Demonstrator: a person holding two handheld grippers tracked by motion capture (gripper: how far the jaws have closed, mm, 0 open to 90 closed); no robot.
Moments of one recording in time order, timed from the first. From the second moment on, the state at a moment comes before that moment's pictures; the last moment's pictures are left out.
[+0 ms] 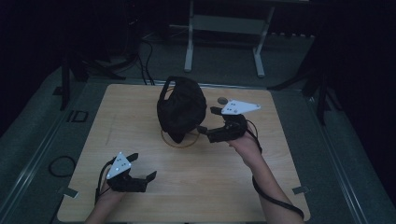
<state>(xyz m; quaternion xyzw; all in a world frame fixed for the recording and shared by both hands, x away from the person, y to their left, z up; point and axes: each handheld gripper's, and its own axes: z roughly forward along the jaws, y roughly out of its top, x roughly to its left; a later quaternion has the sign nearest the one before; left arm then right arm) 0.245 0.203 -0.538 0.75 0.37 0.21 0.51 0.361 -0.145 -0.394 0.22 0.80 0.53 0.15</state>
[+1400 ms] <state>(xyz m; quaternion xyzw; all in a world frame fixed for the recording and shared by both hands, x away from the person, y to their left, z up) 0.244 0.201 -0.545 0.77 0.36 0.20 0.49 0.320 -0.191 -0.509 0.21 0.84 0.49 0.10</state>
